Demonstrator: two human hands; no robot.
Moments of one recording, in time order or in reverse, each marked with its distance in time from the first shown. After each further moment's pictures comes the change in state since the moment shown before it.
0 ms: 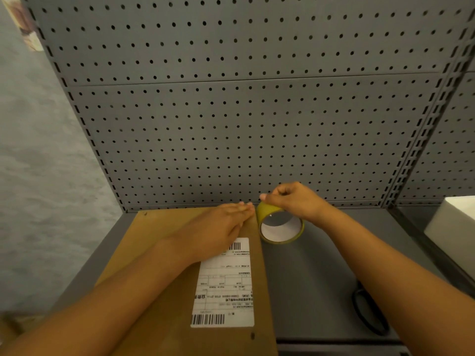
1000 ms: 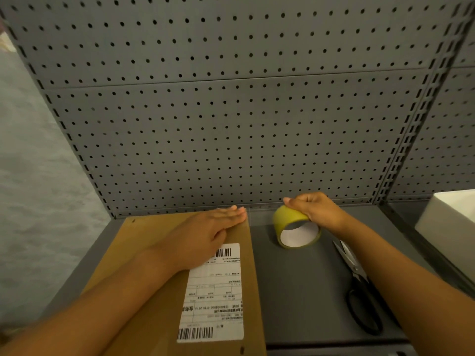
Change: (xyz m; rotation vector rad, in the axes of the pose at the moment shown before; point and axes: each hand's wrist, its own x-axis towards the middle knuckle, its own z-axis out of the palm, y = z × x) left_hand -0.007 -0.010 0.005 -0.112 0.001 0.026; right_hand -0.023 0.047 -0.031 0.232 0.031 0.054
